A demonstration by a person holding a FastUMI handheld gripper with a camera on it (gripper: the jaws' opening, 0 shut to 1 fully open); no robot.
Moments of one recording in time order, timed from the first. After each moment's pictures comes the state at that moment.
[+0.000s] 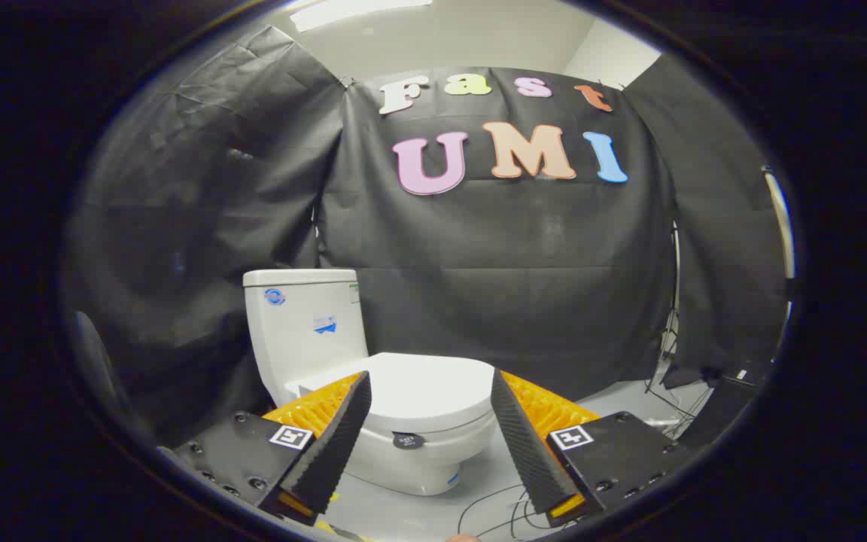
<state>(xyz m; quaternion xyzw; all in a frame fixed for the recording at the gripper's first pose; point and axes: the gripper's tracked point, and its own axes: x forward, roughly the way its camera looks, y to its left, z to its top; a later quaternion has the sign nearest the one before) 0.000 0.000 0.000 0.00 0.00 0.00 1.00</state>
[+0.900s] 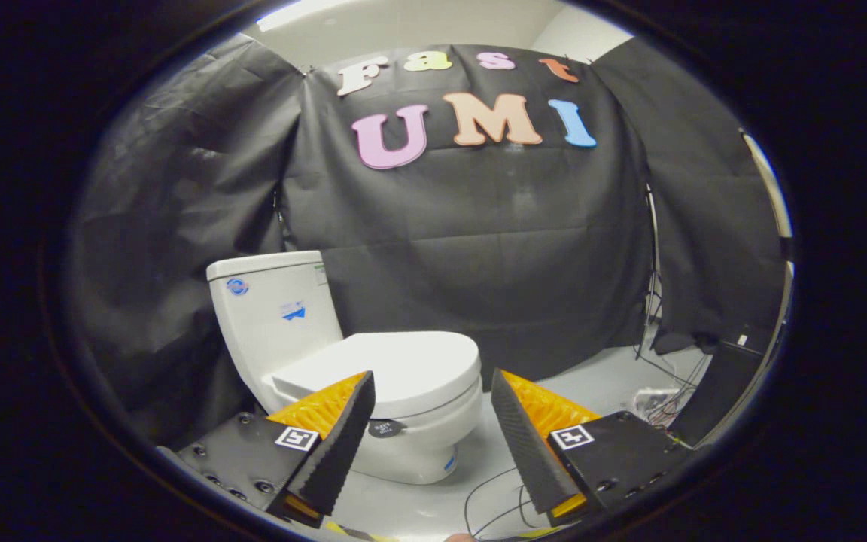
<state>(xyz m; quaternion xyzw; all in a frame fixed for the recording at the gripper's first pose) 0.023 -0.023 -0.041 0.06 0.06 -0.04 1.00</state>
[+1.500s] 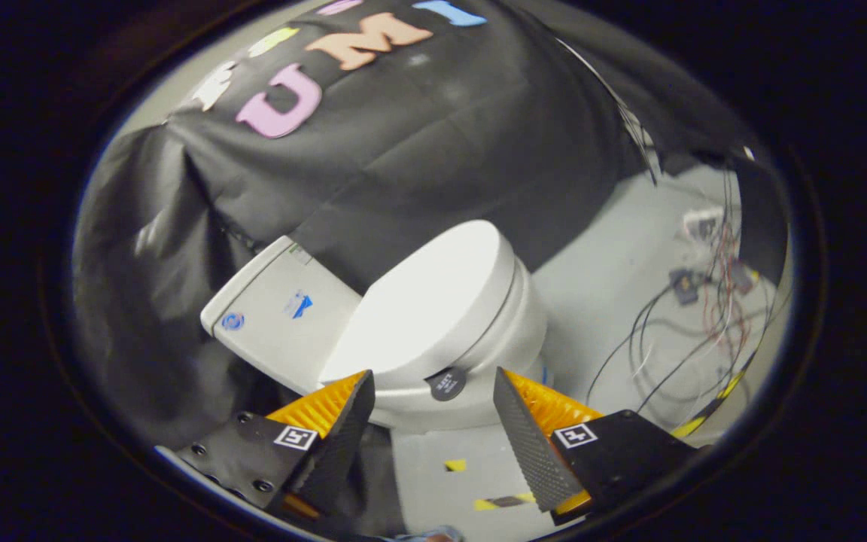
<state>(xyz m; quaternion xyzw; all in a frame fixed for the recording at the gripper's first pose) 0.064 0.041 -0.127 0.38 0.23 -0.03 0.90</state>
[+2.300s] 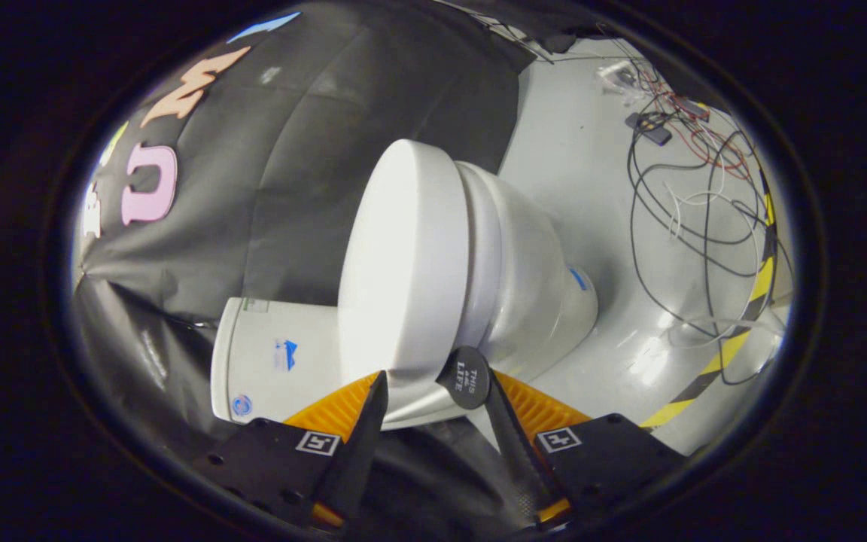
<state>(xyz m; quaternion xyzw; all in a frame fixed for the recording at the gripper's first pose) 0.125 0.089 -0.190 0.55 0.30 -0.08 0.77</state>
